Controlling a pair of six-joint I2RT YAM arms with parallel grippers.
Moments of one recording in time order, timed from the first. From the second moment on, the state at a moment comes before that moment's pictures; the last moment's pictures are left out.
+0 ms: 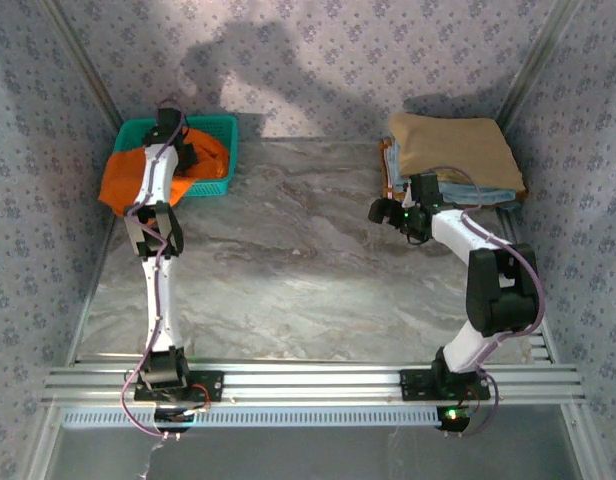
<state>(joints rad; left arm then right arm) 0.07 2.69 2.67 -0.98 -0.15 -0.25 0.14 1.65 1.05 -0.34 -0.22 0.44</state>
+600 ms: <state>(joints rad) -0.03 2.11 2.66 -0.96 -0.16 -0.16 0.15 1.57 1.06 -0.34 -0.22 0.47</state>
